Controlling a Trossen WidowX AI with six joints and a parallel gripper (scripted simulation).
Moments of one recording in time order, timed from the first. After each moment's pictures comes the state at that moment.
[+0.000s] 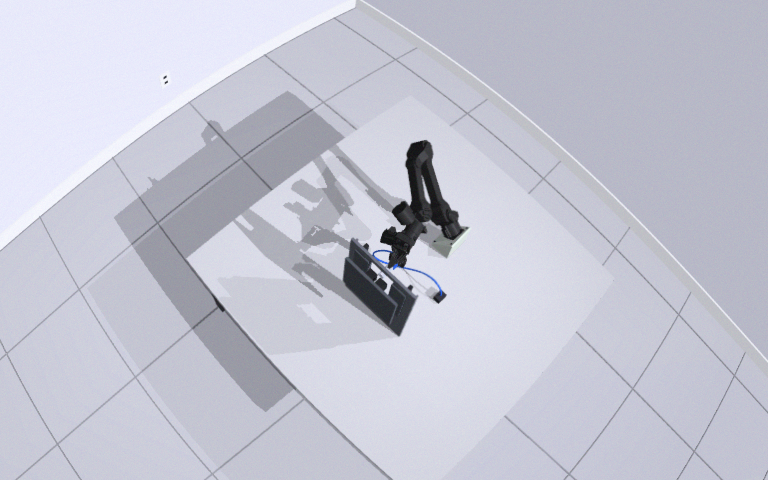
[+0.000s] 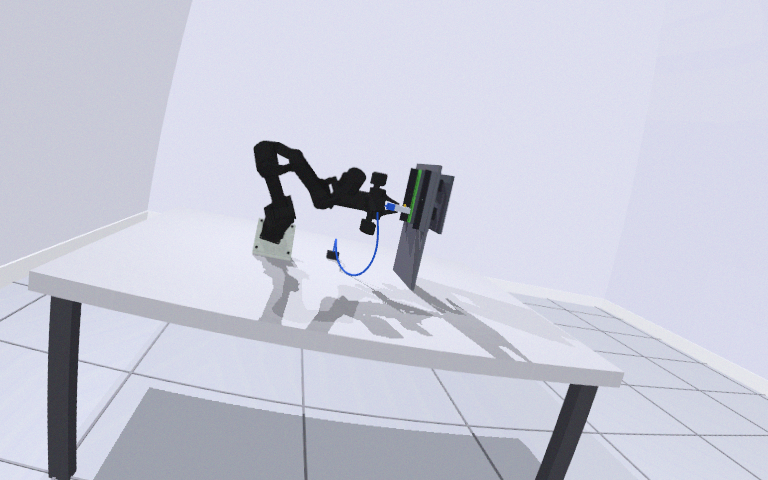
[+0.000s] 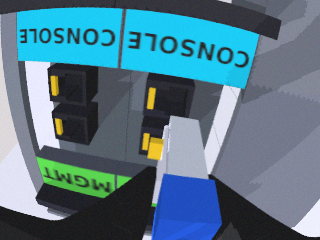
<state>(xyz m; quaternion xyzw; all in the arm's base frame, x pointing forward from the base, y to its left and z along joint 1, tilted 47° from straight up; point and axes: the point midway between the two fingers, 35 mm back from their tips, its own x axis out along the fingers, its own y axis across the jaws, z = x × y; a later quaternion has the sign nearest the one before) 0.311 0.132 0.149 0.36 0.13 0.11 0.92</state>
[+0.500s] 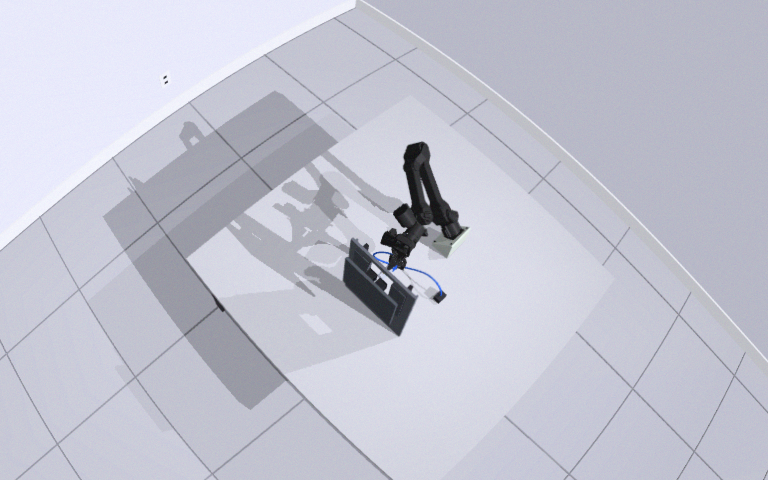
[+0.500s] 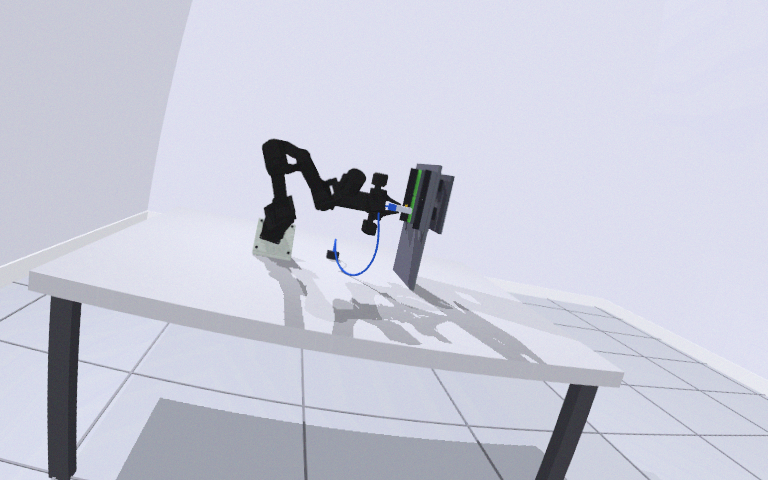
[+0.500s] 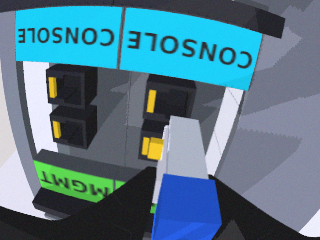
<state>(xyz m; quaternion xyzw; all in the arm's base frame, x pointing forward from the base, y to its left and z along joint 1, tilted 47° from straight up) 0.316 0.135 0.145 0.36 0.11 0.11 0.92</state>
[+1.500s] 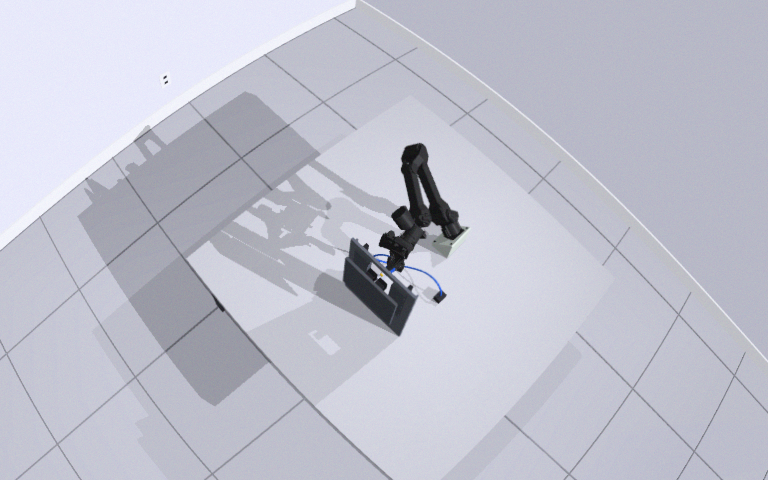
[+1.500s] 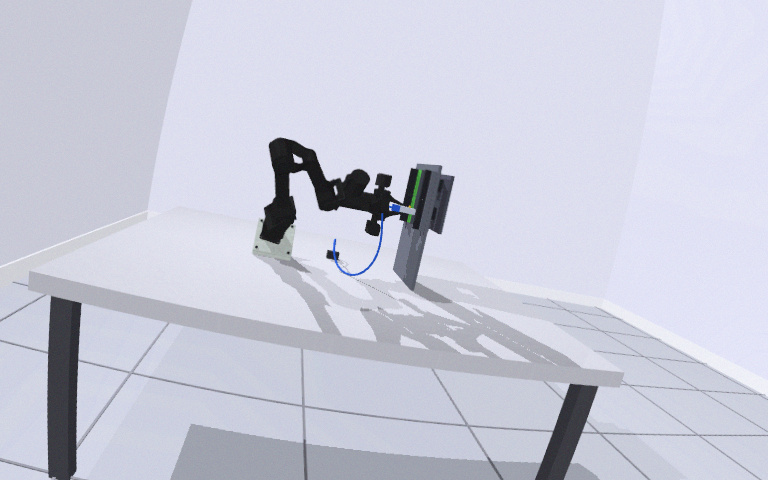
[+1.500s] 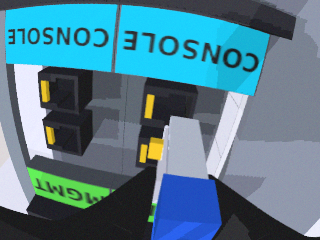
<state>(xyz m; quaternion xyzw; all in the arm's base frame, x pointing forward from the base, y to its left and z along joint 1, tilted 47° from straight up) 0.328 0.137 0.145 0.36 0.11 0.11 0.92</state>
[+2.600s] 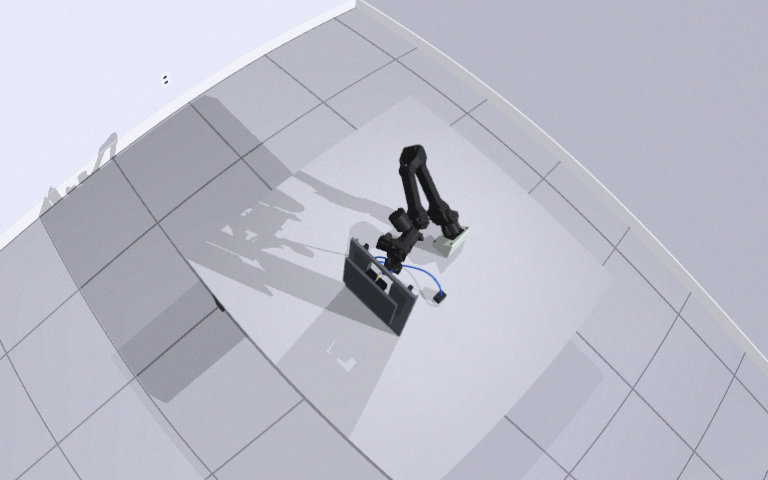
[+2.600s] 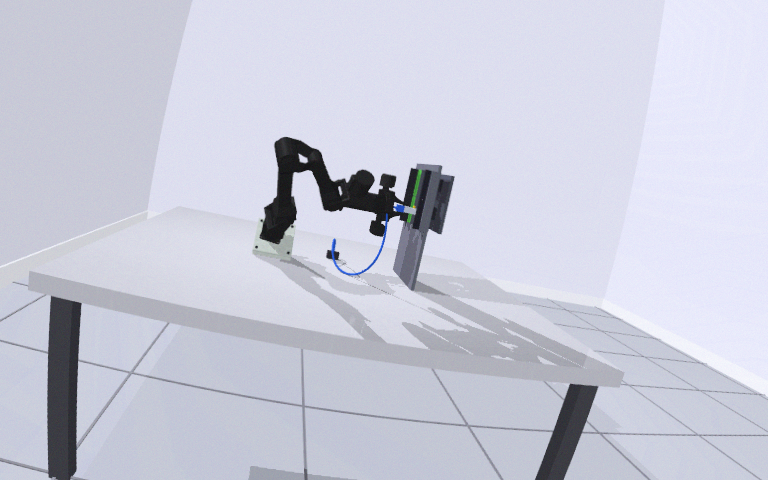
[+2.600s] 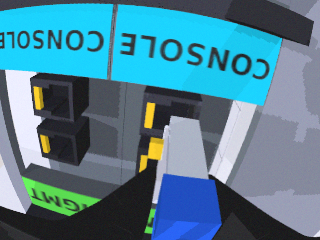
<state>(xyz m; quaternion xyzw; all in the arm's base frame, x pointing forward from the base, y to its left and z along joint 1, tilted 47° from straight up) 0.341 0.140 0.146 0.36 0.11 0.11 0.92</state>
